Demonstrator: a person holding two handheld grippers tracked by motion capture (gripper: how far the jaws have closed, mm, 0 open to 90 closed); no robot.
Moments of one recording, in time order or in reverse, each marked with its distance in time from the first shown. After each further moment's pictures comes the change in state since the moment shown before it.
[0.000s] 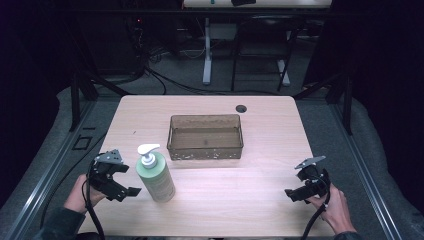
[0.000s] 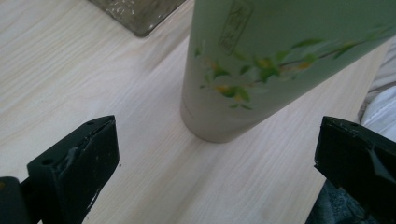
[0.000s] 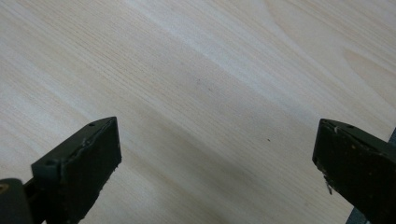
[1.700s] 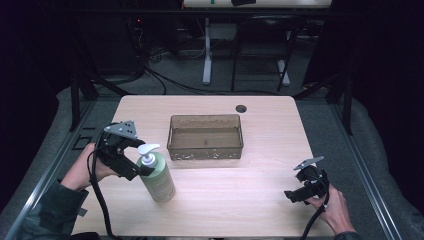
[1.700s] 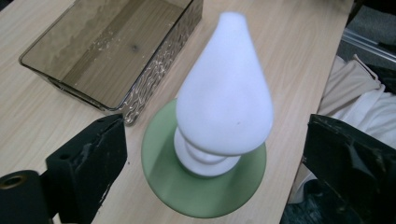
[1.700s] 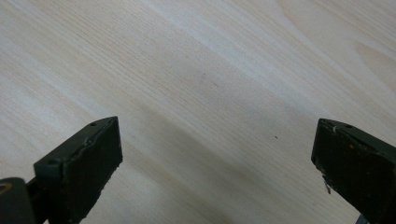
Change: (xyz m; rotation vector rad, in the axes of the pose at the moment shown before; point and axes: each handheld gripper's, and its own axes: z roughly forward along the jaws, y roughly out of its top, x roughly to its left) left arm -0.037 0.108 -0.044 0.009 -0.035 0.189; right arm 0.001 -0.001 0.005 0.020 0.014 -0.003
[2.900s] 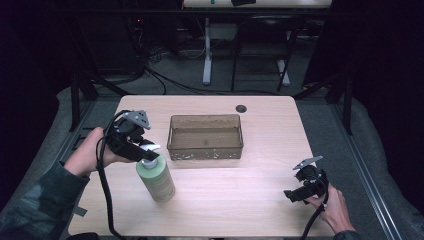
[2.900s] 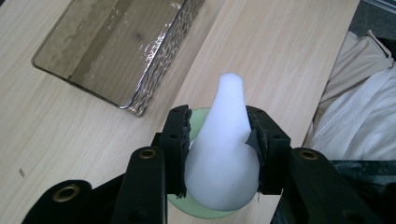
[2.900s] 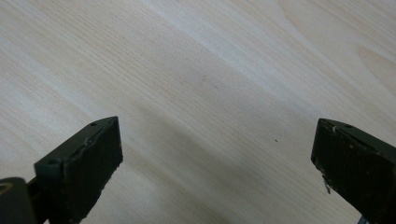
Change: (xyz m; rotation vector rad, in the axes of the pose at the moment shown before) left arm -0.003 0.042 -0.005 0.164 0.024 0.052; right arm 0.000 0.002 0.001 0.004 -0.002 -0.011
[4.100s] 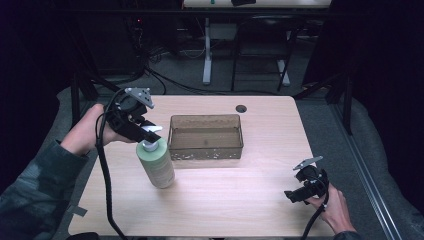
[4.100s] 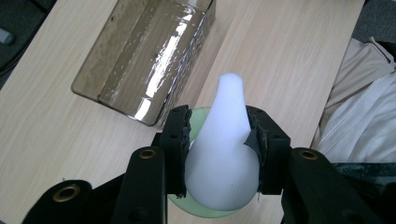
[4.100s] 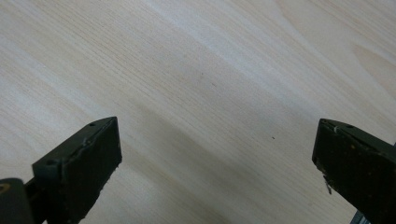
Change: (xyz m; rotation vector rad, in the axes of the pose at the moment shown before) left arm 0.013 0.042 -0.032 0.018 0.026 0.055; right arm 0.000 0.000 -0.001 0.004 -0.012 -0.004
